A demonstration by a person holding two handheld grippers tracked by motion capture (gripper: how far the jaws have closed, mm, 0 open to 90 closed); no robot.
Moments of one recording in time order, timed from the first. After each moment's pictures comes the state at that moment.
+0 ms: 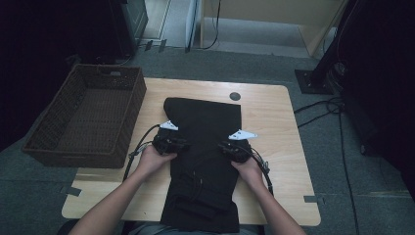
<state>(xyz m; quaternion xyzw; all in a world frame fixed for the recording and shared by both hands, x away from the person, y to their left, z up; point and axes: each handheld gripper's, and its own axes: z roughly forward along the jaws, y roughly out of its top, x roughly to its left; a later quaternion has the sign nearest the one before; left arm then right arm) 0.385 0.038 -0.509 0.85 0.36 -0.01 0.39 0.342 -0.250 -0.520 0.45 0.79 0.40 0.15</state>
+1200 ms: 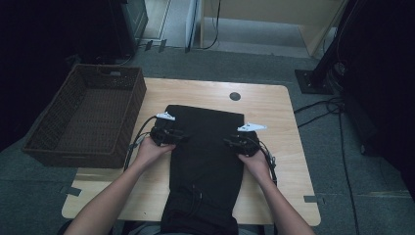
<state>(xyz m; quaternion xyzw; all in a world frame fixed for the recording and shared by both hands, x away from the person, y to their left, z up) 0.427 0.047 -0.492 0.83 0.38 -0.02 0.40 0.364 -0.277 -0.504 0.46 0.78 0.41 0.13</state>
